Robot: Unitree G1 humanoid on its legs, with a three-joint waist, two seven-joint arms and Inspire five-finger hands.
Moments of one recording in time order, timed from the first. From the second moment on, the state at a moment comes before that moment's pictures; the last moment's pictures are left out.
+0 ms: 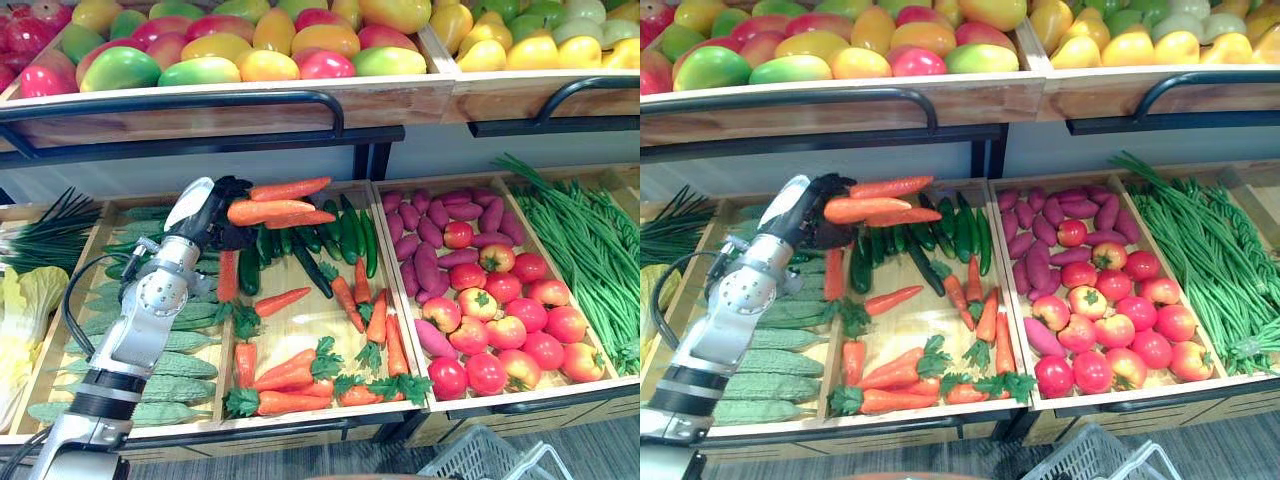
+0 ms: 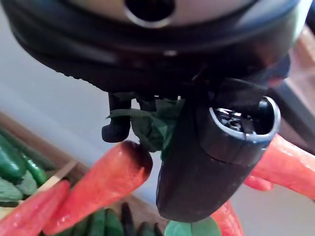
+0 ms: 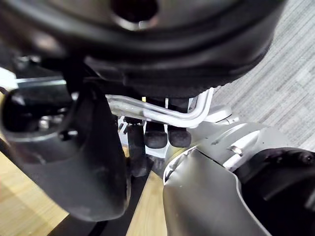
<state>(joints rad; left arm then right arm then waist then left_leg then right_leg) -0.30 0.67 -0.05 -0.02 0.22 0.06 -0.03 0.21 -0.16 -0.47 1.05 0.36 0.22 0.24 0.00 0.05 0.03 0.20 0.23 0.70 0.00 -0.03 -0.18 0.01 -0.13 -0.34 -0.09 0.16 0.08</state>
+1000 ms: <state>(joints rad) -0.38 0.66 -0.06 -0.04 0.09 0.04 -0.15 0.16 -0.17 -0.48 1.10 0.40 0.22 0.22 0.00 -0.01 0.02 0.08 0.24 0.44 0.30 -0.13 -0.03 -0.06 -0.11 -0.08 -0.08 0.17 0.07</state>
